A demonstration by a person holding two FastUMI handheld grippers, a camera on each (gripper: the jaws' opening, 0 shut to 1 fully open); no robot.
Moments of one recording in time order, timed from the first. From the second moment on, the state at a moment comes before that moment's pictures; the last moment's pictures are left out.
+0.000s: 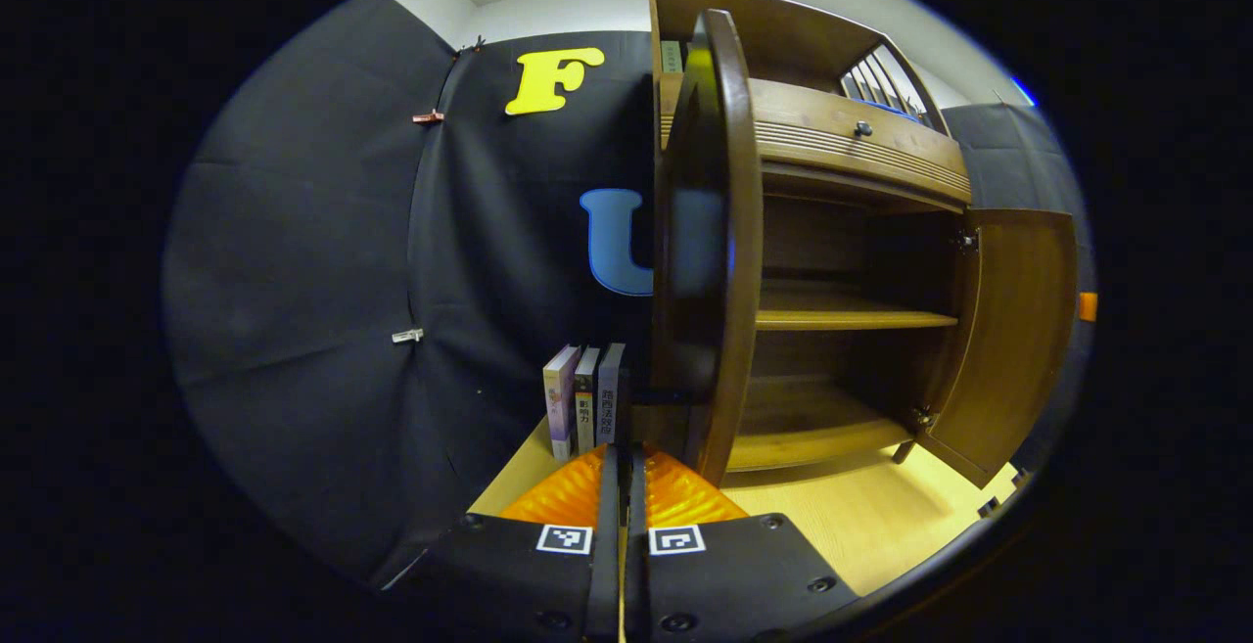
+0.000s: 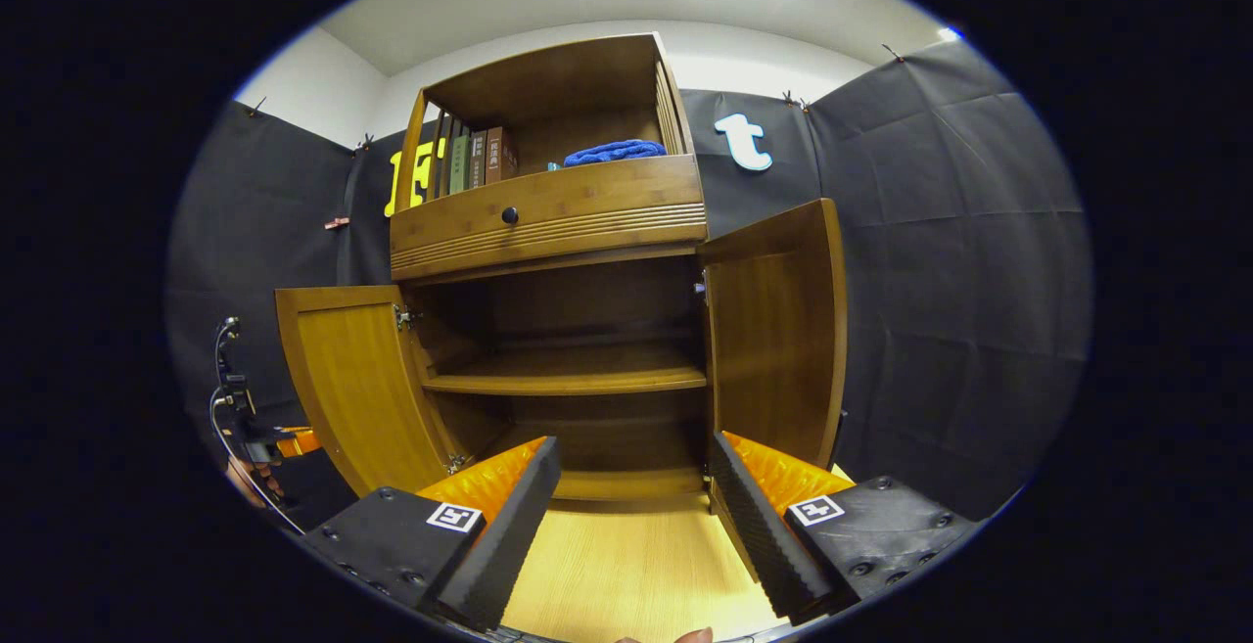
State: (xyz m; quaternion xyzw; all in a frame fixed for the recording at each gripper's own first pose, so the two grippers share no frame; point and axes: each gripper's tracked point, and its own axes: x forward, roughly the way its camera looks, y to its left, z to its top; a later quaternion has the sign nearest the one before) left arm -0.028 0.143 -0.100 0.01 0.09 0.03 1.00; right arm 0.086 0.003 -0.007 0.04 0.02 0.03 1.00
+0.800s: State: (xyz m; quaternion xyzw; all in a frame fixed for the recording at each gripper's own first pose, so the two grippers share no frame) left arm -0.080 0.041 -0.040 0.02 0.03 -0.03 1.00; right arm 0.094 0.018 0.011 0.02 0.00 0.03 1.00
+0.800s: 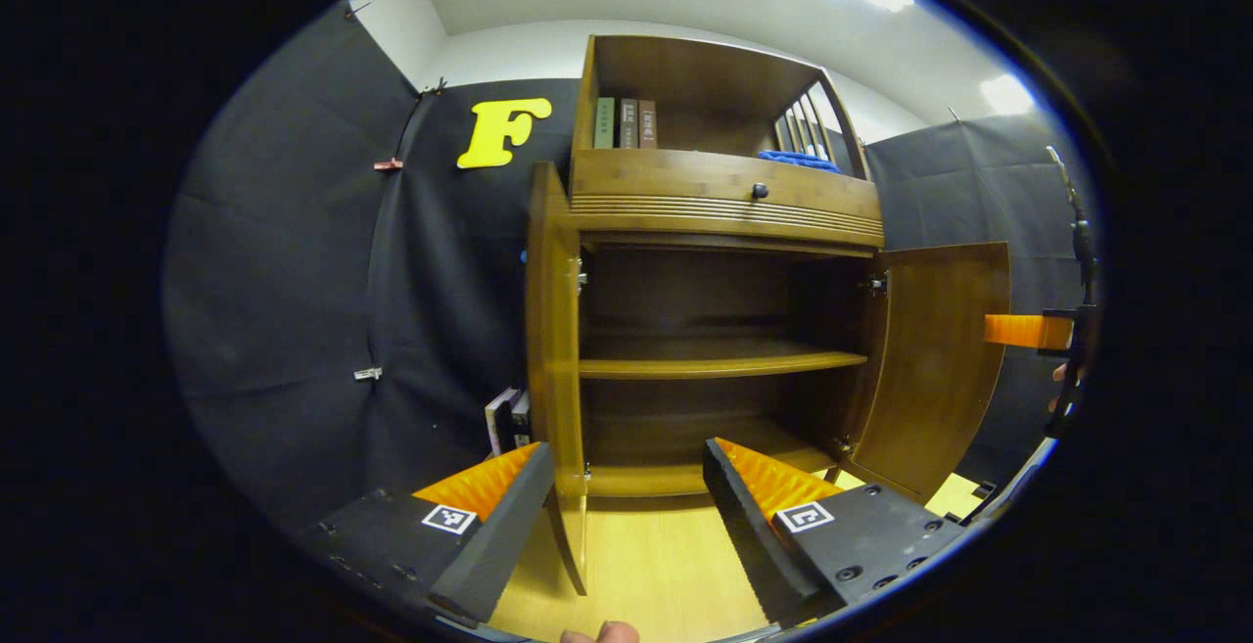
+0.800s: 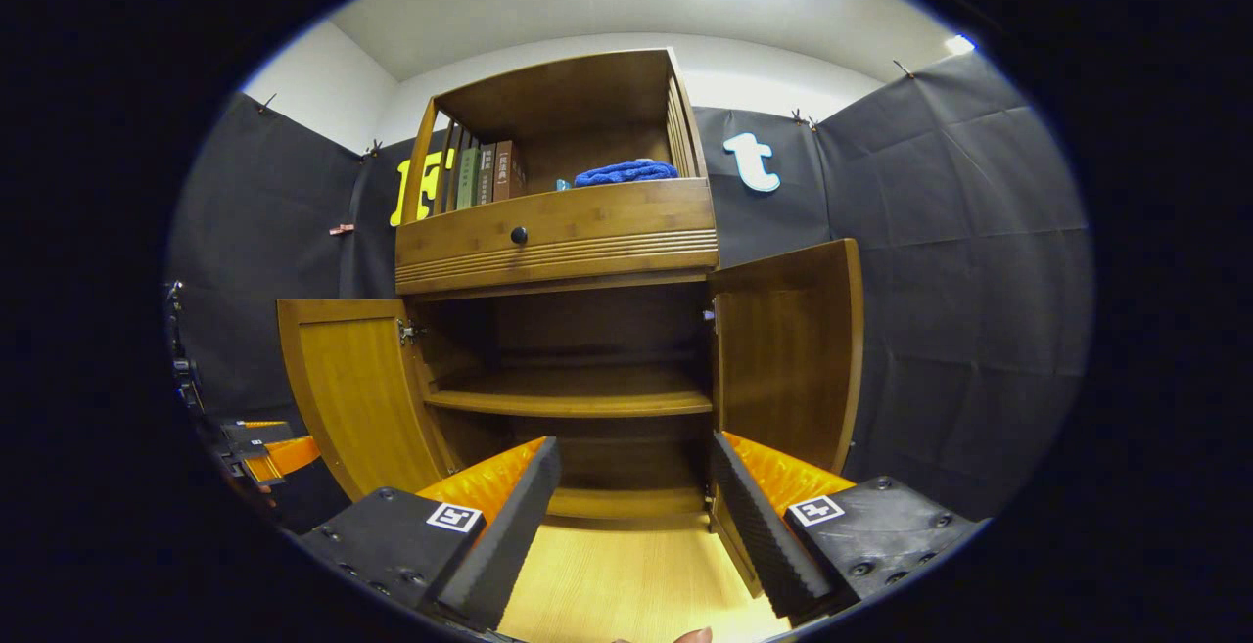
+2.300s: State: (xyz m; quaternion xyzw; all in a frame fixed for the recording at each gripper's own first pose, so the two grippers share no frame) left arm -0.068 -0.074 -0.063 0.01 0.05 -0.09 0.99; right arm 0.147 0.020 0.002 -0.01 -0.02 0.00 1.00
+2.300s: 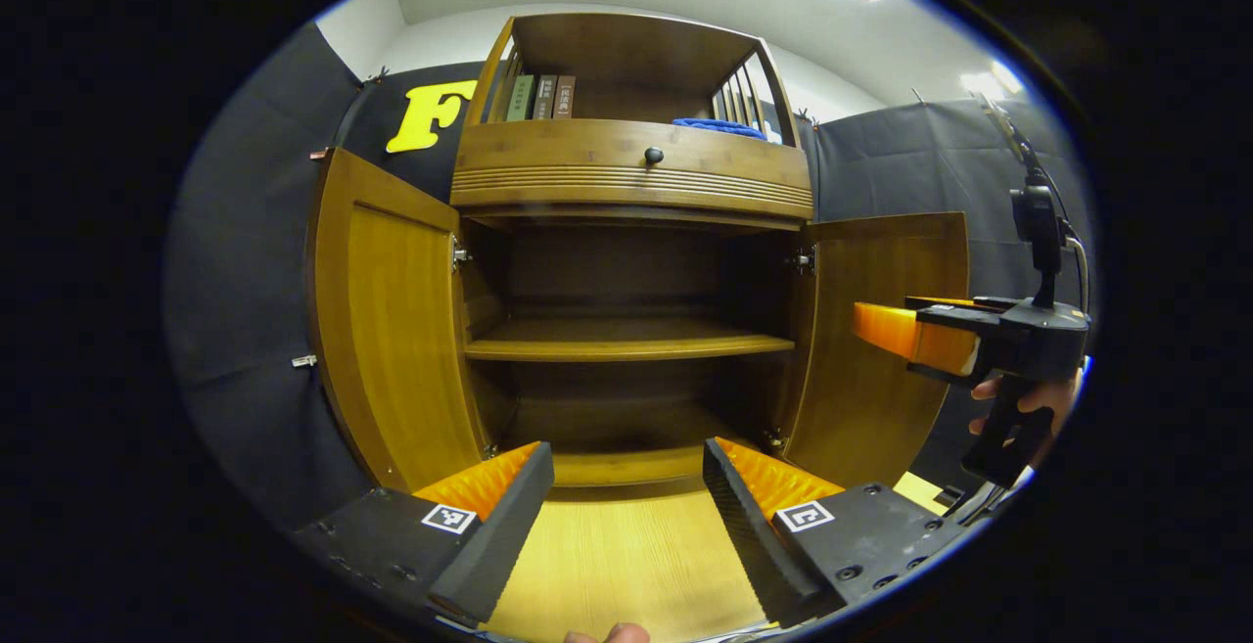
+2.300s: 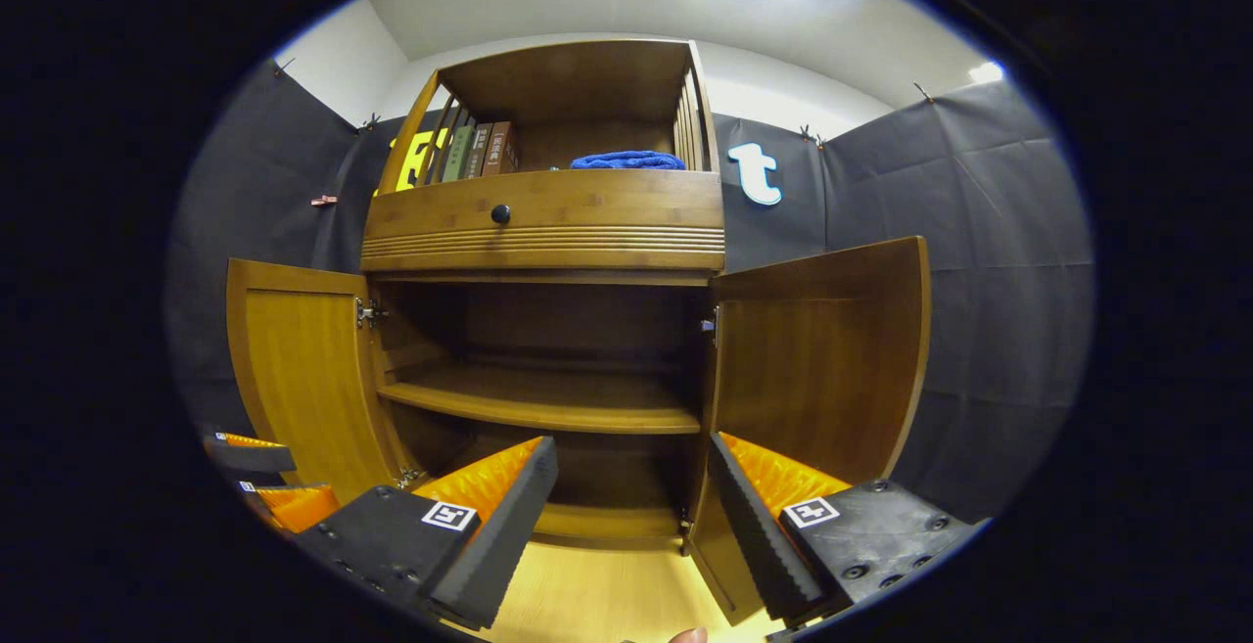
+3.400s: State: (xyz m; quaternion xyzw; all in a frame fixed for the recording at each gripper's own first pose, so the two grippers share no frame) left arm -0.051 -0.078 -0.055 -0.01 0.05 -0.09 0.99; right arm 0.148 0.025 0.021 -0.04 -0.03 0.00 1.00
